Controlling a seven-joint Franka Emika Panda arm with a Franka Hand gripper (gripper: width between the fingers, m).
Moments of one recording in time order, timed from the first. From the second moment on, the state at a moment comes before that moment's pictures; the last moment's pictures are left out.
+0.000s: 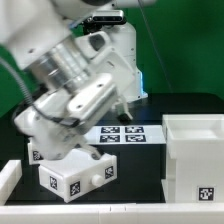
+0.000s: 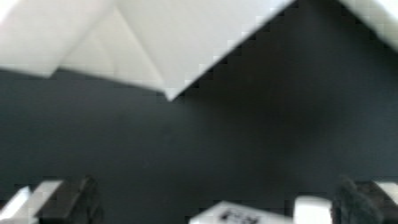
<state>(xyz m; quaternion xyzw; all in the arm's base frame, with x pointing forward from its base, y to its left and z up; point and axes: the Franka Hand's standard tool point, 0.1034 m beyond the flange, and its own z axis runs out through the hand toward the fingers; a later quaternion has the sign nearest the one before) 0.573 -0.053 0.088 -0.35 0.89 0.29 0.08</state>
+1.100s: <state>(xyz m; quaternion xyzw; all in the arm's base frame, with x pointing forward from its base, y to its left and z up) 0.568 -0.065 0.084 -0.38 0.87 0.30 0.01</state>
